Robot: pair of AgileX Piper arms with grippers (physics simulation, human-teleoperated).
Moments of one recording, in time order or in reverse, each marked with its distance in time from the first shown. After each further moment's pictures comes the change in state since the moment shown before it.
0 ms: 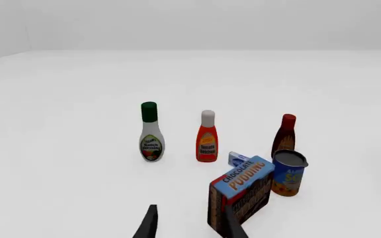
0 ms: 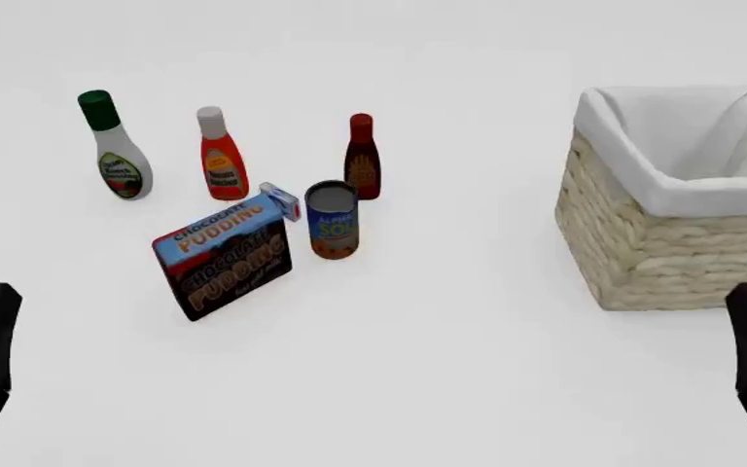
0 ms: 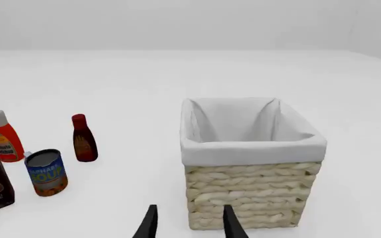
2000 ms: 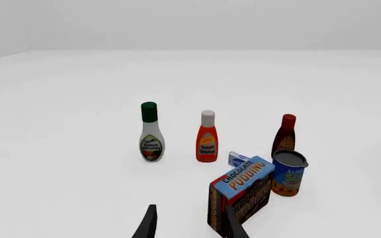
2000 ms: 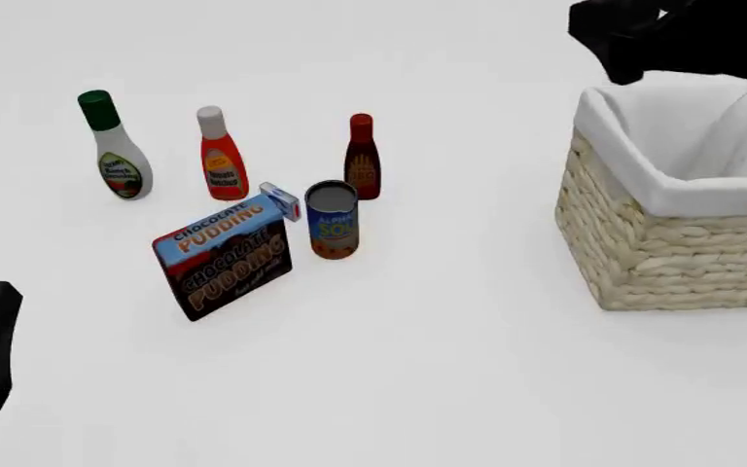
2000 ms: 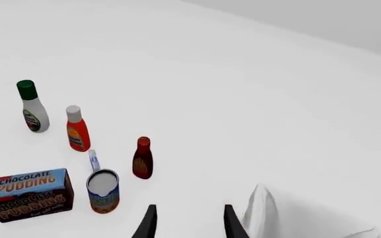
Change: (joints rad) left arm 0.000 0.006 -0.004 -0.002 0.000; right arm 0.339 1.017 -0.956 0.181 -0.165
